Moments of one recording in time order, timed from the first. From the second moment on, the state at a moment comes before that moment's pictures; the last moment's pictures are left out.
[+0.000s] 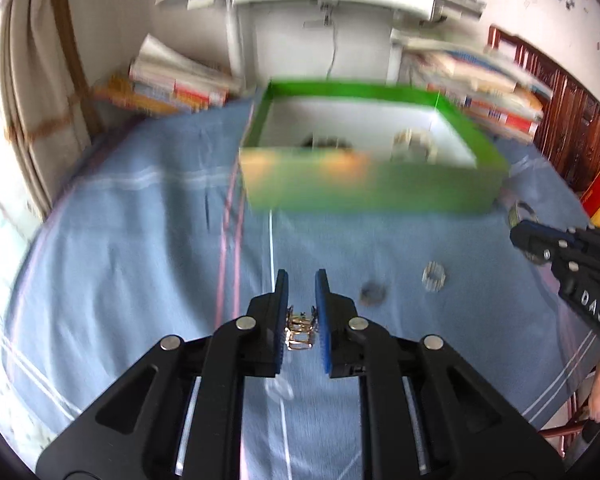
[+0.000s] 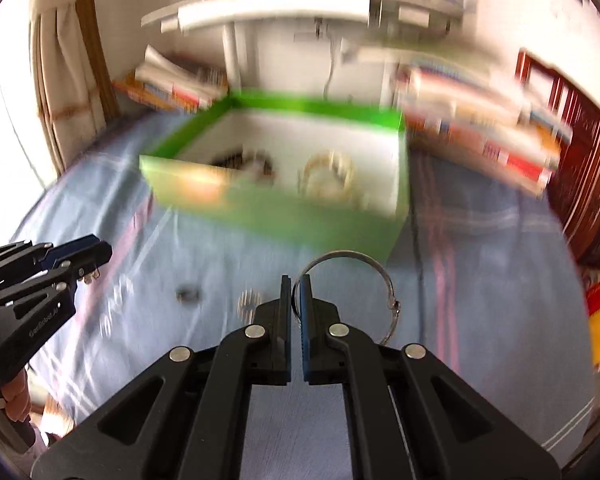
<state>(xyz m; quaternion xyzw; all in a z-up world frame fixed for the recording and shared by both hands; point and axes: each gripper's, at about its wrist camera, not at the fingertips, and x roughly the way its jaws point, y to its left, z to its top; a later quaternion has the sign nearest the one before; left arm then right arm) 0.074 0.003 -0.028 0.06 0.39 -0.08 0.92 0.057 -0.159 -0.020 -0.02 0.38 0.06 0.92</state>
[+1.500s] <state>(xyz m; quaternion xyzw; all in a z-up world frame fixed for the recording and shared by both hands) 0.111 0.009 -0.082 0.06 0.46 -0.07 0.88 0.093 -0.122 -0.090 -0.03 0.48 0.13 0.87</state>
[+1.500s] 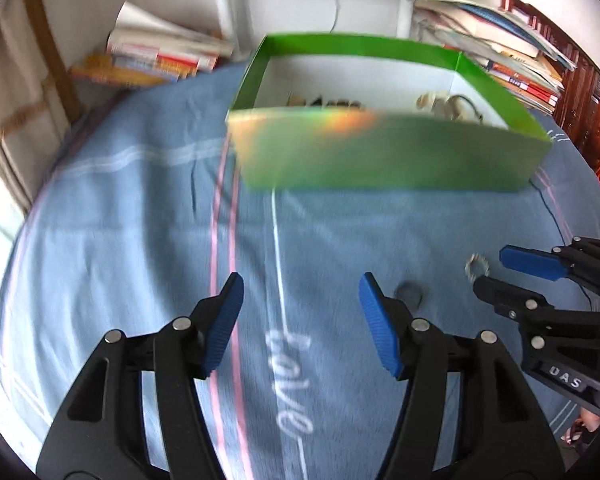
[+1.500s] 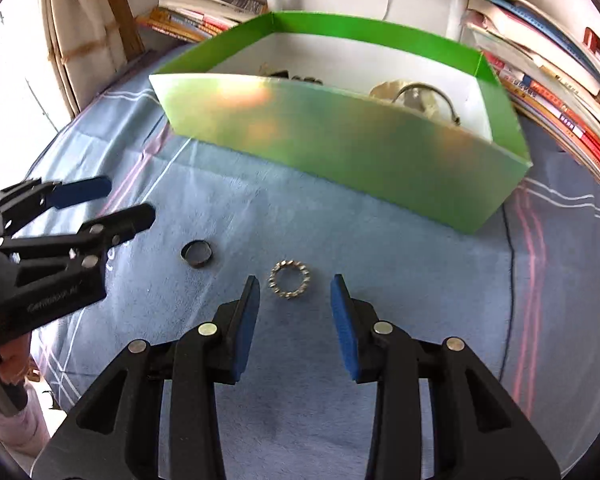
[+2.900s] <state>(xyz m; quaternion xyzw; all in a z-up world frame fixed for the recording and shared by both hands) 0.065 -0.014 -0.100 0.05 0.46 -0.10 0.88 0.055 -0.134 -0.094 -0.03 0.48 0.08 0.87</state>
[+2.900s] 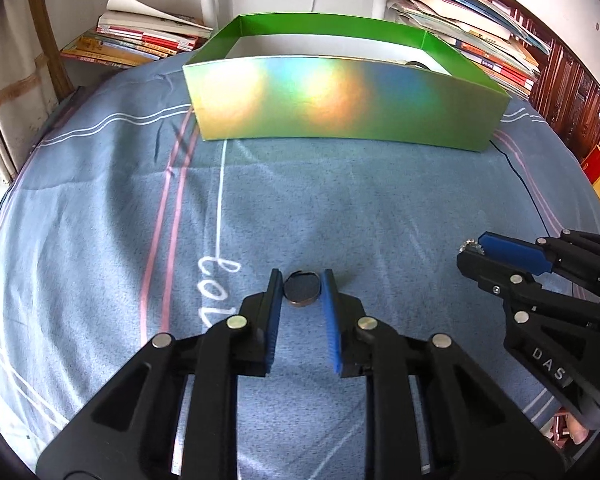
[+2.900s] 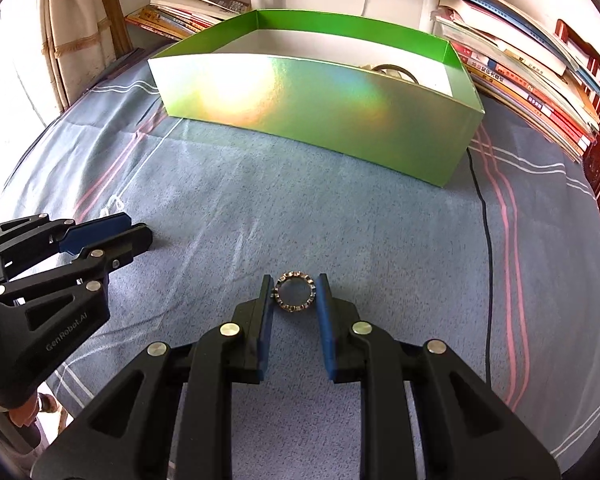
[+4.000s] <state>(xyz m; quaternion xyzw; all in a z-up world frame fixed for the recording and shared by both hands) 0.061 -0.024 -0.099 0.06 0.45 -0.08 0.89 0.052 -0.136 -0.094 -0.03 0.46 0.07 0.88</state>
